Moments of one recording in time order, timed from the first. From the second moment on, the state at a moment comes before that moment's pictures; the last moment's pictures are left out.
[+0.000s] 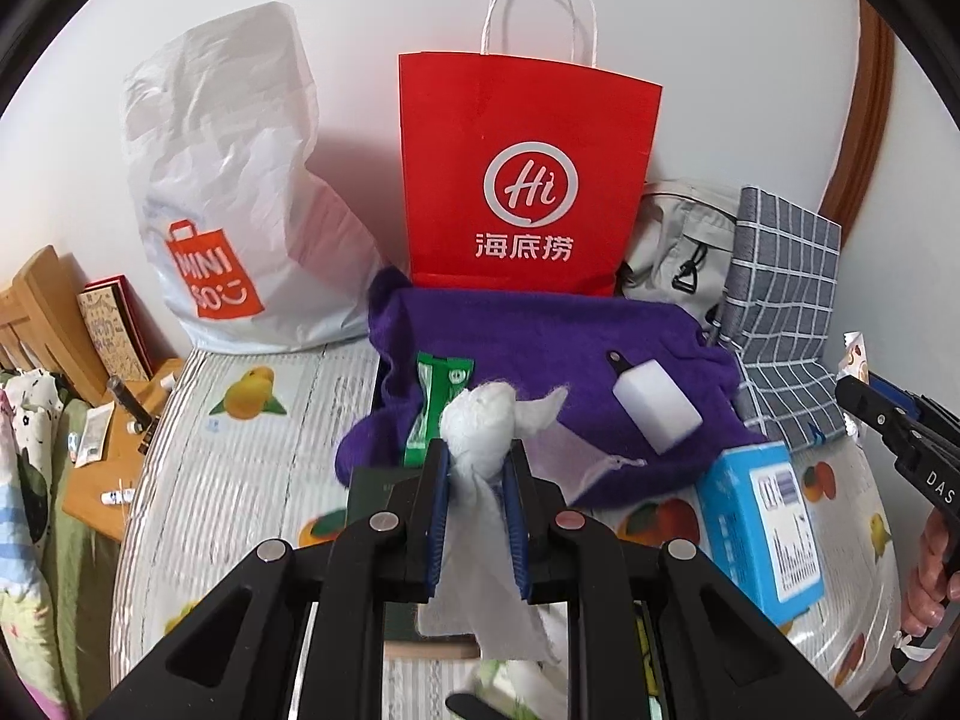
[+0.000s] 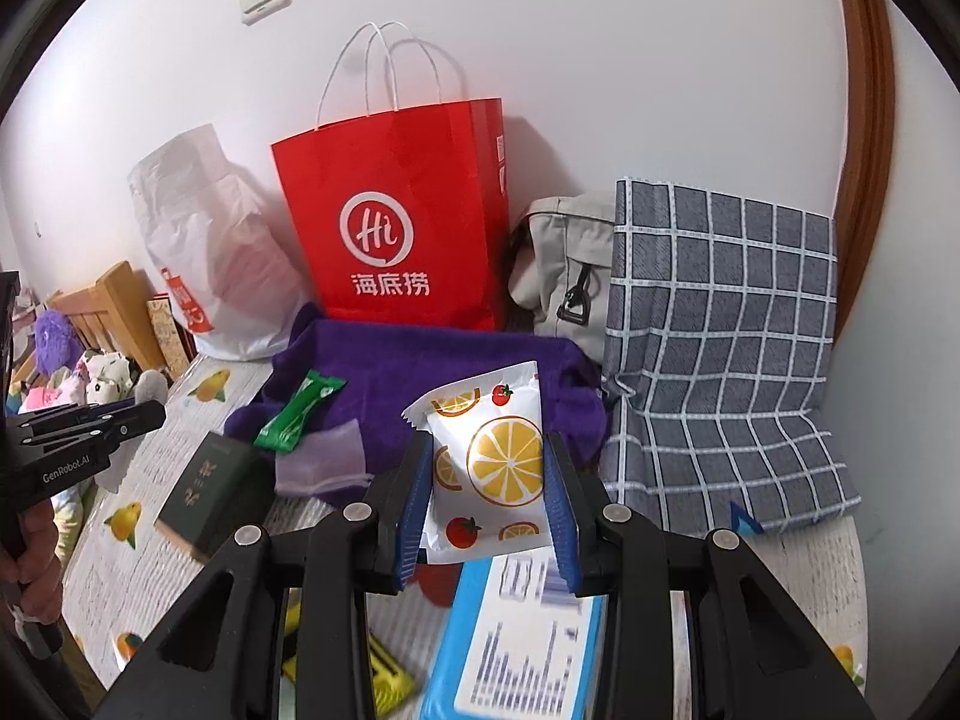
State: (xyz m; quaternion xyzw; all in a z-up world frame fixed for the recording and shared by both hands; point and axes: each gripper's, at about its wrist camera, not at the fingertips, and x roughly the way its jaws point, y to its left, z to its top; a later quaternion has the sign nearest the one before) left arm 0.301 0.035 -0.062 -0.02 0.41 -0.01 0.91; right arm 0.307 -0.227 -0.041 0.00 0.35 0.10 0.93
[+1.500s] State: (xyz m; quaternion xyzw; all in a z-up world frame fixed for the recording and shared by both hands) left arm 0.448 0.045 -0.159 -0.06 0.49 -0.04 0.87; right arm 0.461 -0.227 -0.162 0.04 0.48 0.14 0.87
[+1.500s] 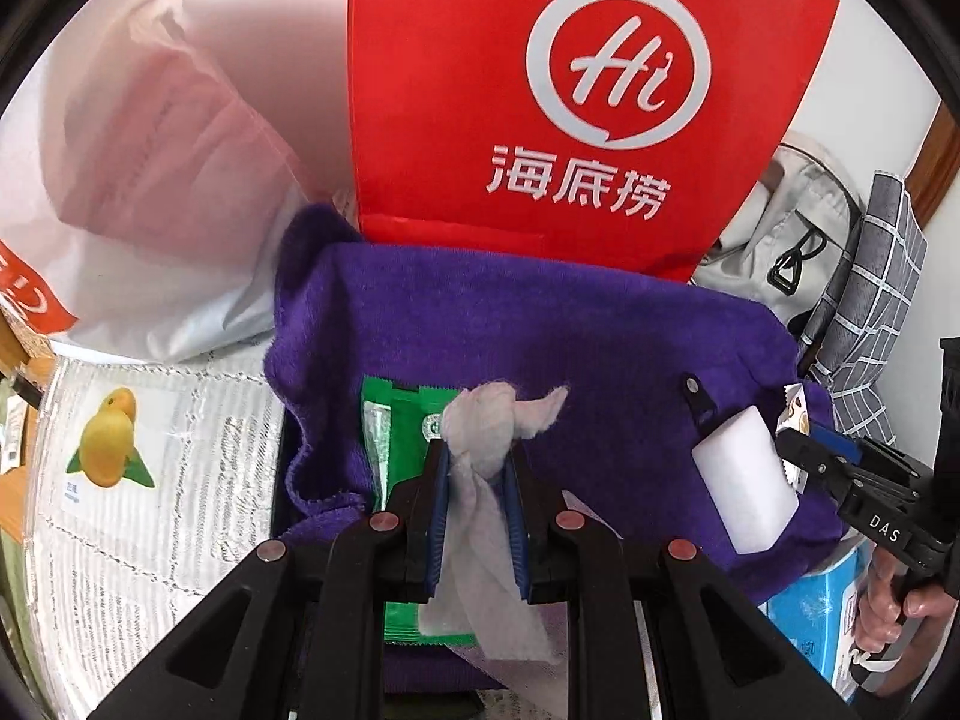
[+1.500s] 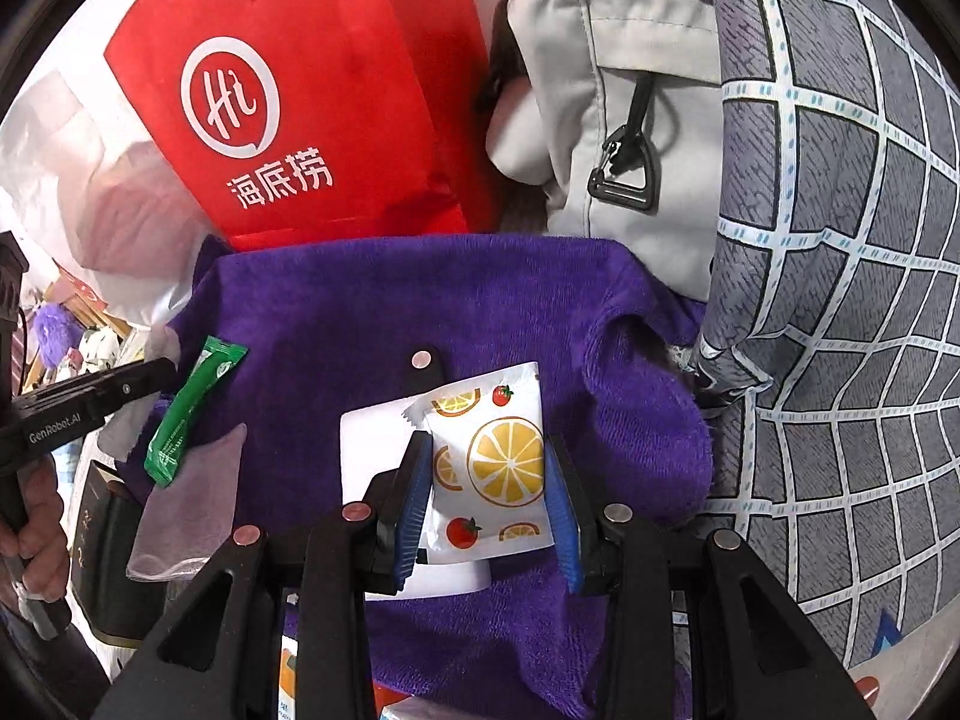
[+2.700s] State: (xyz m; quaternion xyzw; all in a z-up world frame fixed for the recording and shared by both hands) left arm 0.417 0.026 -0.106 -0.05 0.45 -0.08 0.89; right arm 0.331 -0.179 -0.106 0.00 0.44 0.18 0.88
